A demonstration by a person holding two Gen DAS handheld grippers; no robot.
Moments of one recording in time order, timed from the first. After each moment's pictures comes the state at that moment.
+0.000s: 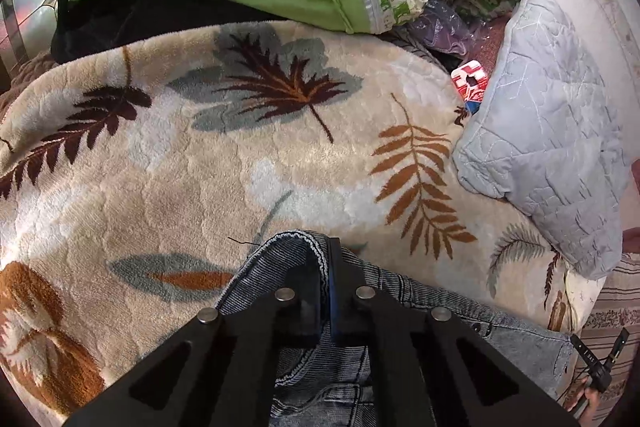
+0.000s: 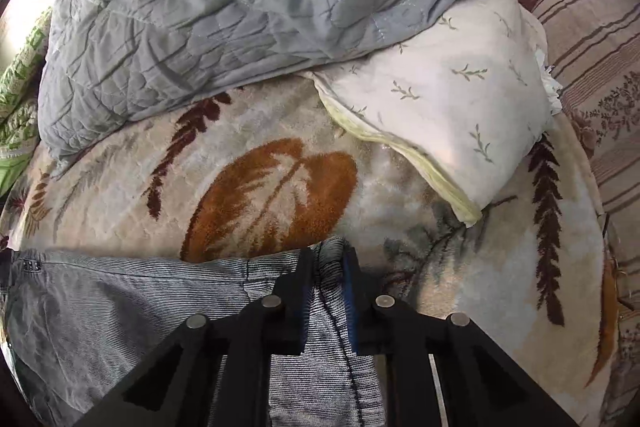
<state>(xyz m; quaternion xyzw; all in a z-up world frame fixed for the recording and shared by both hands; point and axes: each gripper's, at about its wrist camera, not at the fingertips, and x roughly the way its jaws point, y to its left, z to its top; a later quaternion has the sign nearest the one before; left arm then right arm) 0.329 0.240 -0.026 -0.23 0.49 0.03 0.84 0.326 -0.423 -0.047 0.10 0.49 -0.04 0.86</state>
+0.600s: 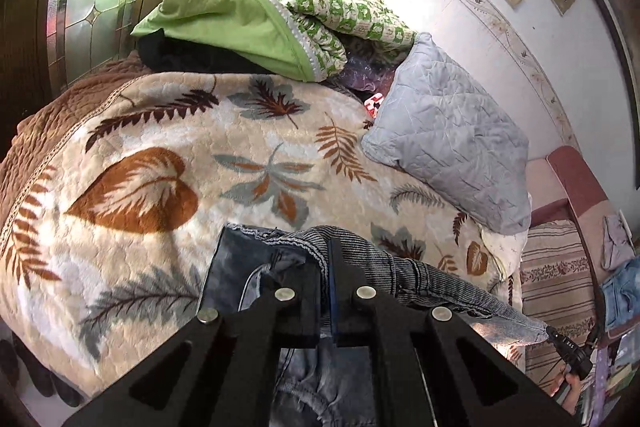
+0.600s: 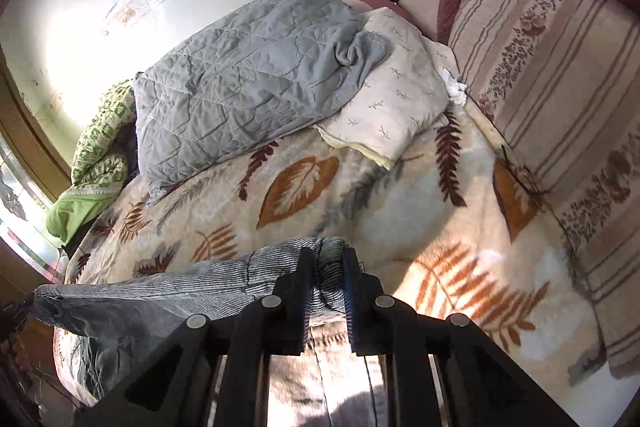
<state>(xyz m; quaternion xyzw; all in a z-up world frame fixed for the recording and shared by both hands) 0.080 0.252 0.072 -0.26 0.40 -0.03 0.88 0.087 -0.453 0.050 0.19 0.39 -0.02 0.90</state>
